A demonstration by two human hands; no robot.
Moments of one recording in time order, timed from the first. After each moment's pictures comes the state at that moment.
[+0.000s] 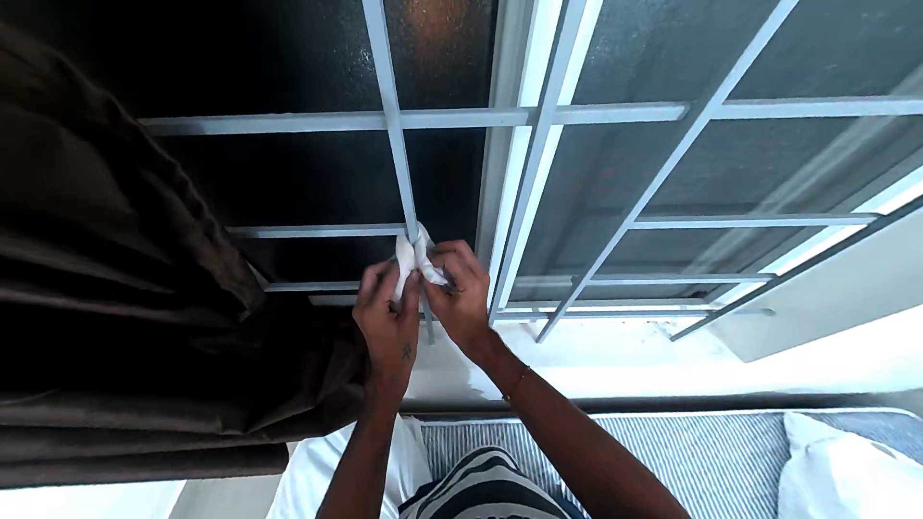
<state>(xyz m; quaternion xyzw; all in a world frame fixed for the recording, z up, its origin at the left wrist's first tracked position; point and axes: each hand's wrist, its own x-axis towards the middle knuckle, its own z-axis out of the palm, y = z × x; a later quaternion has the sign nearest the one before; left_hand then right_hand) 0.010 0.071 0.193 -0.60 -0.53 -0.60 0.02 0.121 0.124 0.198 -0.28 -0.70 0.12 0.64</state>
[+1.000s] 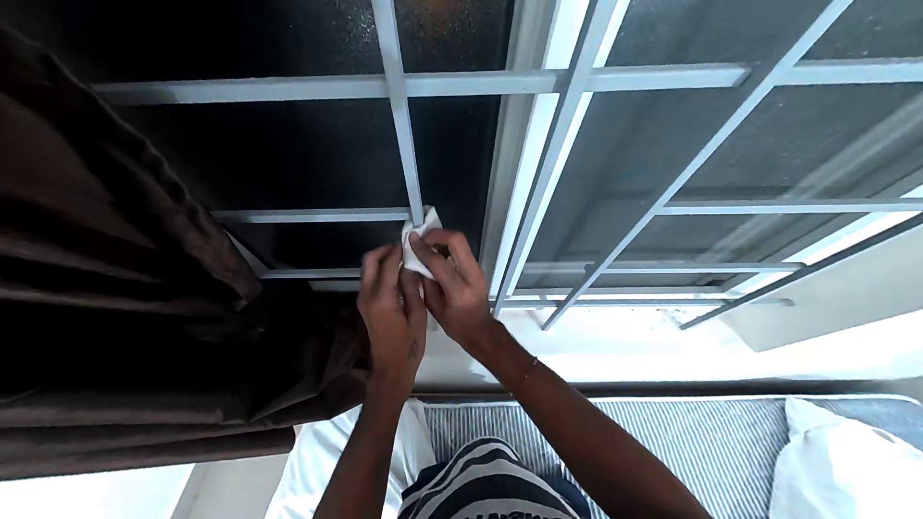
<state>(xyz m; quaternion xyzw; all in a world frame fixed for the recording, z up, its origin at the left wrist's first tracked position) 0.011 0.061 0.206 -0.62 -0.57 -0.53 0.01 0.113 0.121 0.204 -0.27 -0.76 0.06 0.59</state>
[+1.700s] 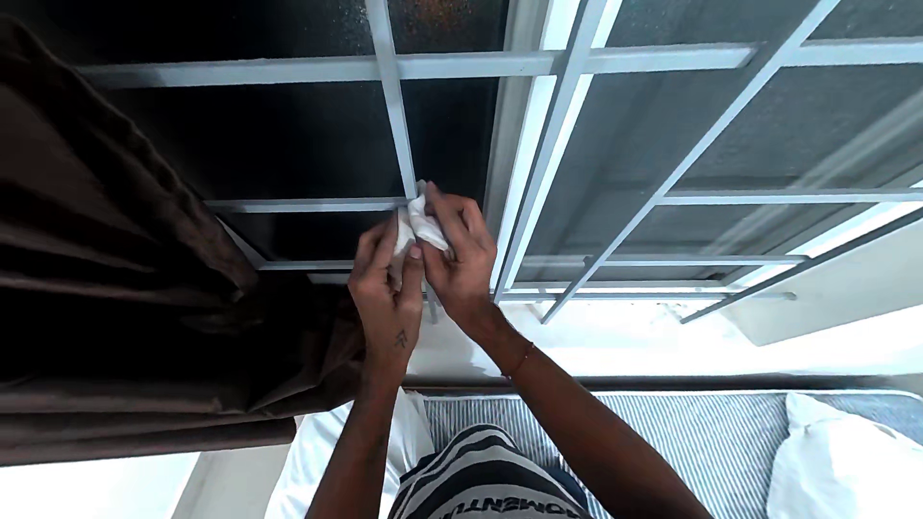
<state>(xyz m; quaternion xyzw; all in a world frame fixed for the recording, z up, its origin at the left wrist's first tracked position) 0.012 0.060 0.216 -0.62 -0.52 -0.58 -0.06 0.108 0.141 0.222 -0.28 -0.68 0.10 0.67</state>
